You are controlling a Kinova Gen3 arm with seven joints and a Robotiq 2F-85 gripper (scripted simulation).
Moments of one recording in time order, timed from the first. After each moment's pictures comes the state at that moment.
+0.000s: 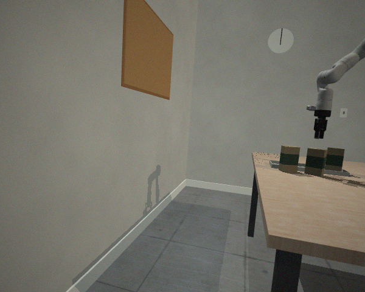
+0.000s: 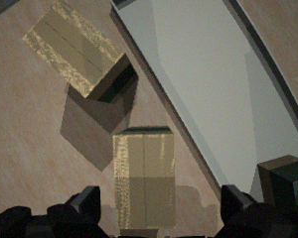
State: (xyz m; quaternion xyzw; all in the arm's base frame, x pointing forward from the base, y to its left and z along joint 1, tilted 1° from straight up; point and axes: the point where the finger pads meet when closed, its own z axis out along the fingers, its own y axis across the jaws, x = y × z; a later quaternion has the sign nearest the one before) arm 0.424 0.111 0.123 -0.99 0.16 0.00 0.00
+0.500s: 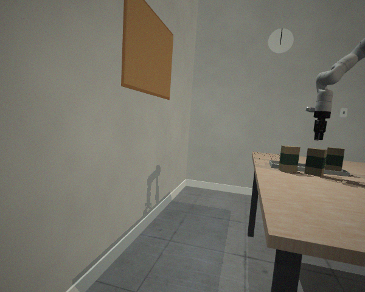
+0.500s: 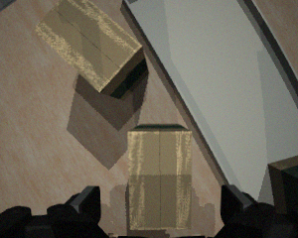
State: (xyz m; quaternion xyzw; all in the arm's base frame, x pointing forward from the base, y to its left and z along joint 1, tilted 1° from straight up) arm 0.426 0.124 0.116 -0.99 0.15 0.00 0.01
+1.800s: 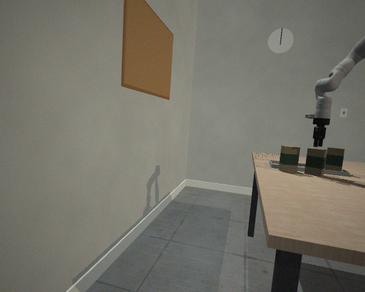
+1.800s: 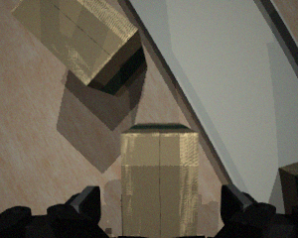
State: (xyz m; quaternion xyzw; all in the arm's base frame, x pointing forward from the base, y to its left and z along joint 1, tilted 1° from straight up) arm 0.424 0.124 0.080 -0.99 0.15 0.01 0.00
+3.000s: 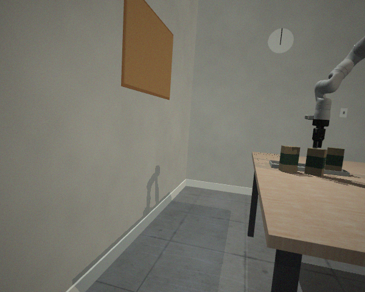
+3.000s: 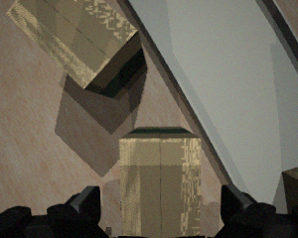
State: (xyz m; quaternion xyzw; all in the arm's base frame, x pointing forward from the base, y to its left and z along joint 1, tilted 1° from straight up) arm 0.427 0.124 0.073 -0.99 0.15 0.00 0.01
